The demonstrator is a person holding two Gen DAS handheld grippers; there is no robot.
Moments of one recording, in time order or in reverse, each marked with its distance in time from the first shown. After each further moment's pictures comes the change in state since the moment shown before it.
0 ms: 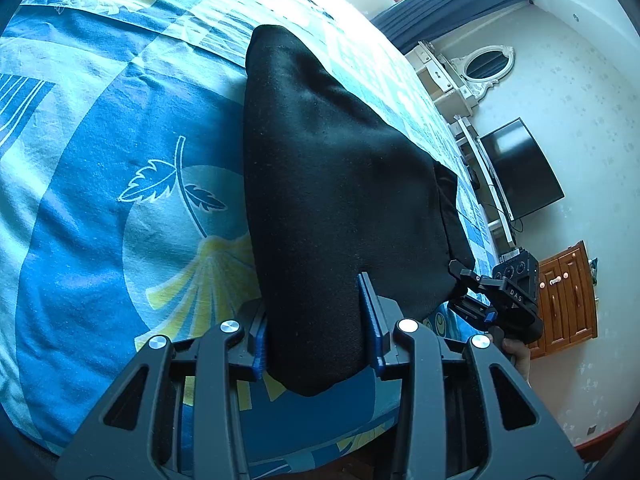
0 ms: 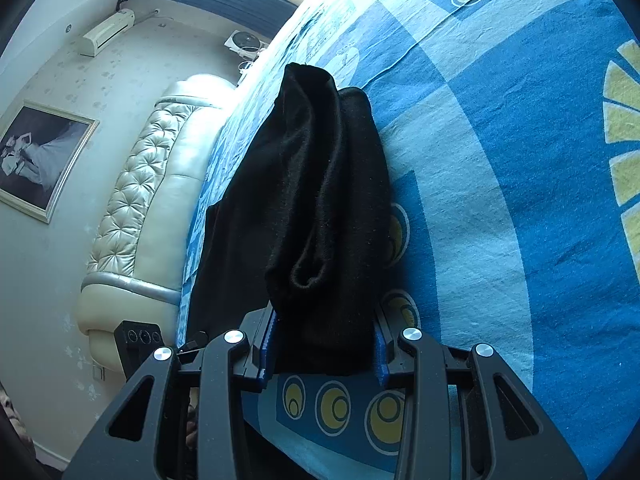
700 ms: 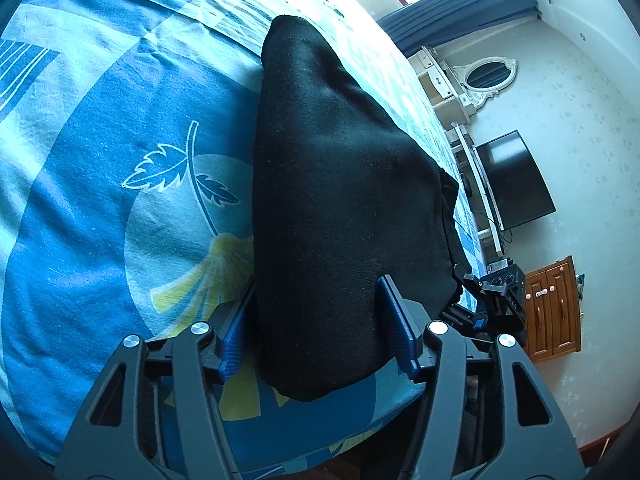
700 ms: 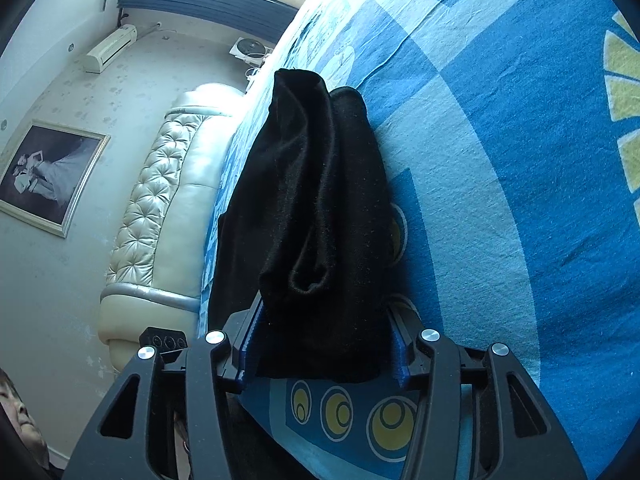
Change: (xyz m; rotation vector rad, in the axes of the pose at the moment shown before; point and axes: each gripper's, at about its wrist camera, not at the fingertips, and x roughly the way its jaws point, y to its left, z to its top) left arm 0.000 0.016 0.000 -0.067 0.011 -0.058; right arm 0.000 -0.013 -0.001 0.065 -0.012 0.109
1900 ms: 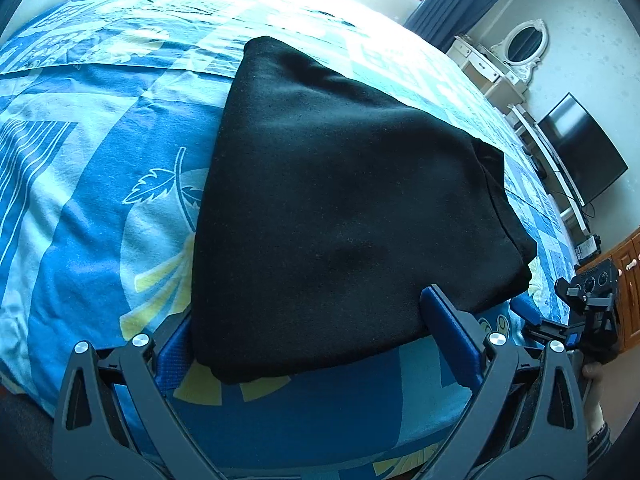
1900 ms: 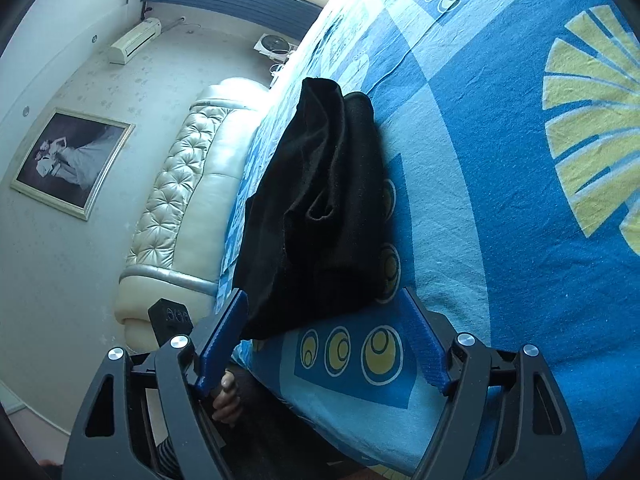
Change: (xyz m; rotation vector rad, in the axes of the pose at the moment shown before) left arm 0.026 -0.062 -0.024 0.171 -0.107 0.392; right arm -0.035 -0.001 -0.016 -0.087 0.023 0.006
